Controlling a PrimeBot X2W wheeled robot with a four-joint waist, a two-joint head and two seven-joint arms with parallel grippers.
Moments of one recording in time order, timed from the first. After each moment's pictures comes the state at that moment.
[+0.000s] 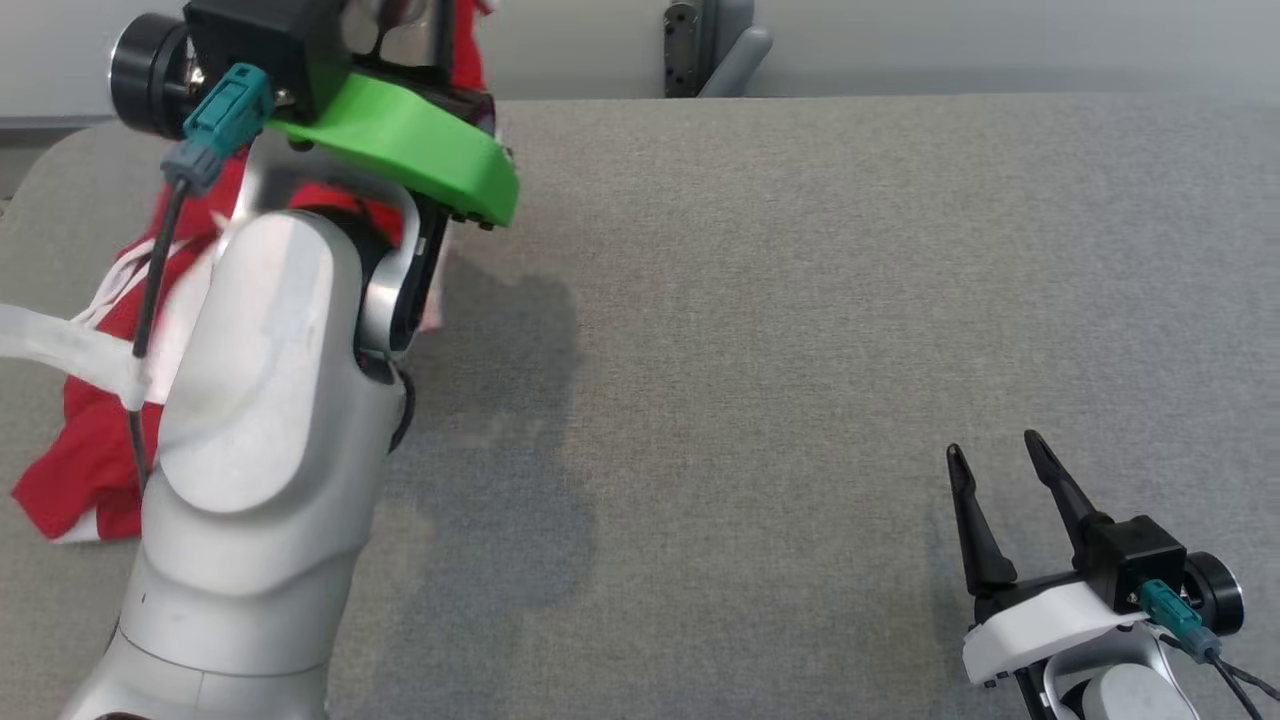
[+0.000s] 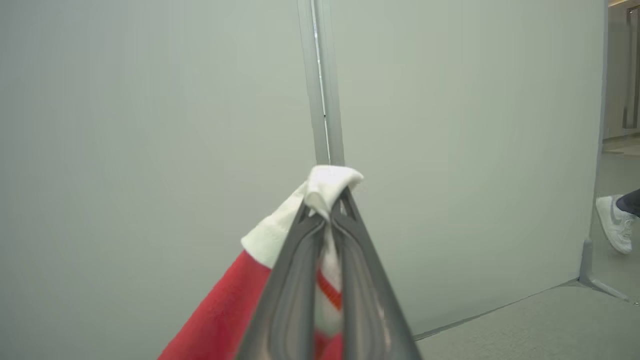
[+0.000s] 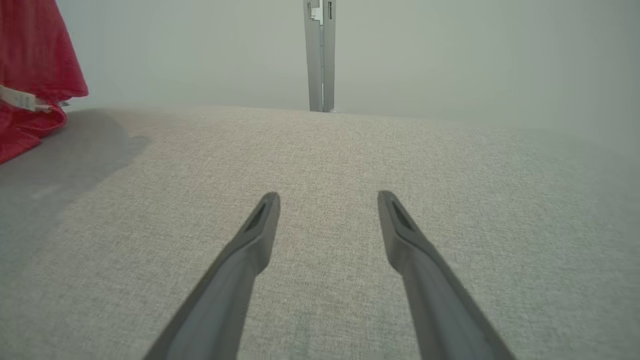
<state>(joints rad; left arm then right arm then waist) -0.85 0.07 -0.28 0.26 -0.24 -0.04 -0.02 -0.03 -0.08 0.02 0.17 0.05 0.13 -0.26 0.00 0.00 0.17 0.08</state>
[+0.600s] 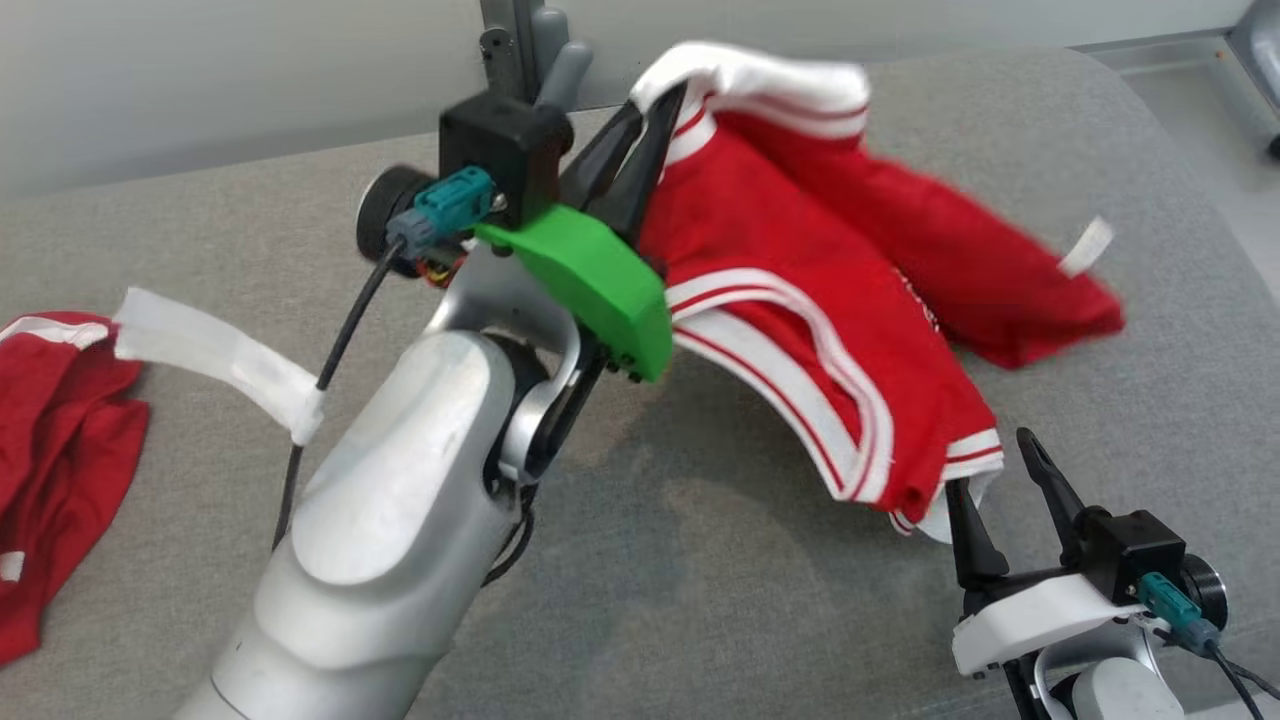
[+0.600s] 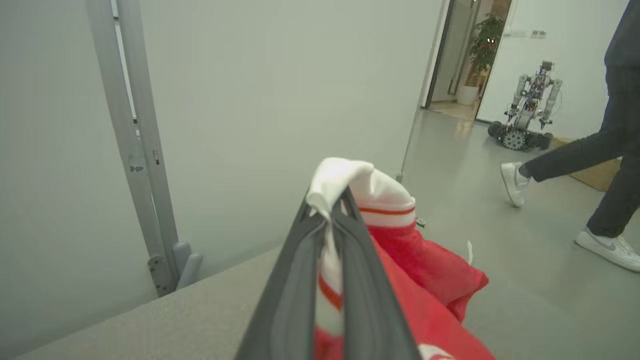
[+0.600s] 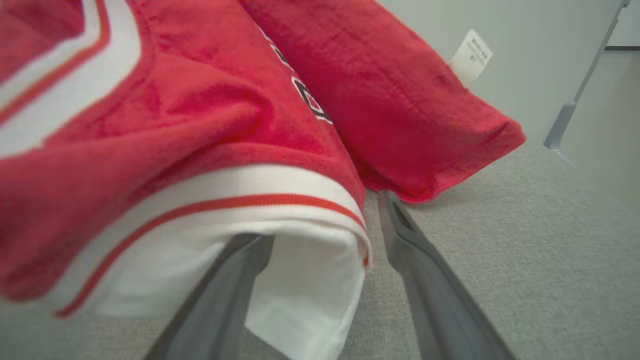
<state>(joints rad) -0.77 0.05 -0.58 0.12 -0.51 0.07 0.15 -0.04 -0.05 0.01 0.19 0.10 0.13 -0.26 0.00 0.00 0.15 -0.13</state>
